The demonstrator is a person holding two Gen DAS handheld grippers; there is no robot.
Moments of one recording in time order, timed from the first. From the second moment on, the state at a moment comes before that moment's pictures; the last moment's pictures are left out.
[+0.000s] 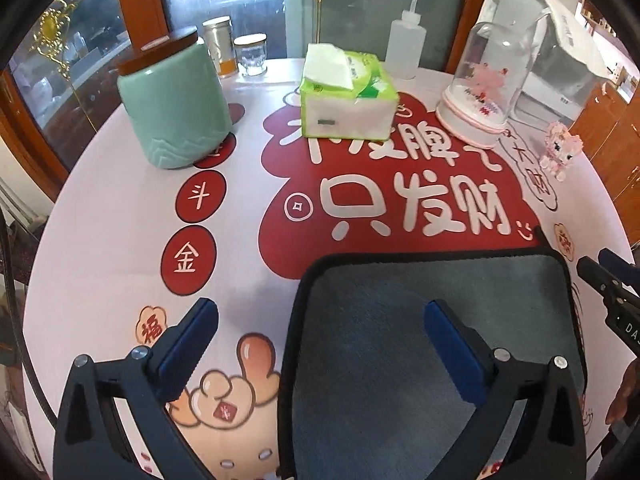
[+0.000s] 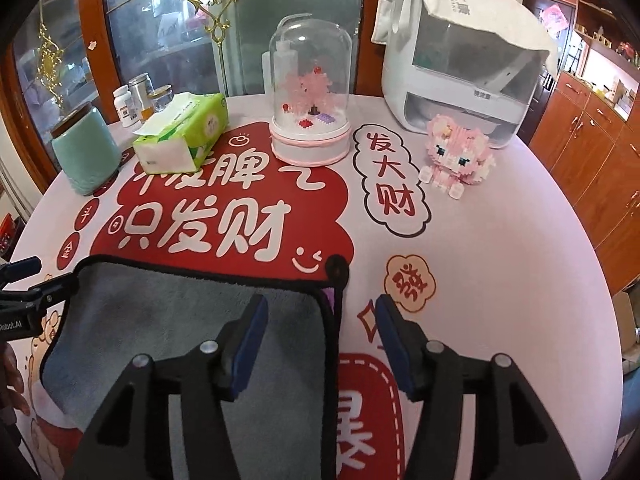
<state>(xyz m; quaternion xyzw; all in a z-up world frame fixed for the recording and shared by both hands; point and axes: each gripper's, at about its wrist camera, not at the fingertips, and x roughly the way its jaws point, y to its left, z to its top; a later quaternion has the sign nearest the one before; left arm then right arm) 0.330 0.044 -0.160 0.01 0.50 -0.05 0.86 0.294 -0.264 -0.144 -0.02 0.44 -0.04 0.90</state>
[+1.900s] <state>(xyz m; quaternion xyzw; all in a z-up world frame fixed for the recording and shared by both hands) 0.036 0.010 -0.014 -0.01 0.43 -0.08 0.90 0.021 -0.230 -0.039 0.02 0.41 0.00 0.91</state>
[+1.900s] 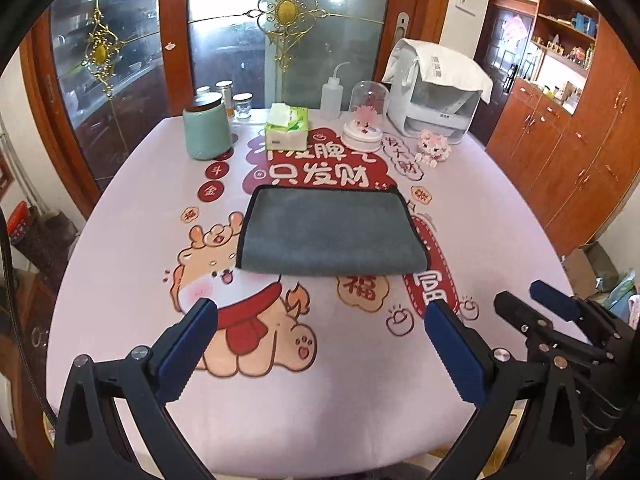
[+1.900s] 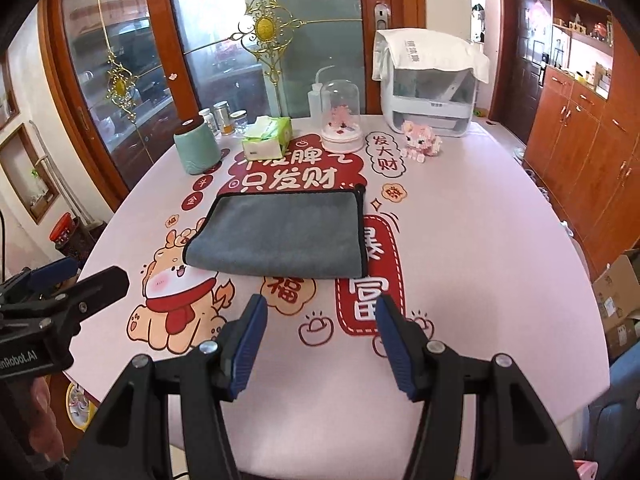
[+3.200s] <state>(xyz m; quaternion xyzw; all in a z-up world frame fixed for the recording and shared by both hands) -0.011 0.011 -0.013 -0.01 0.44 -0.01 0.90 -0.021 -0.208 -0.029 0.01 0.41 0.00 0.91</state>
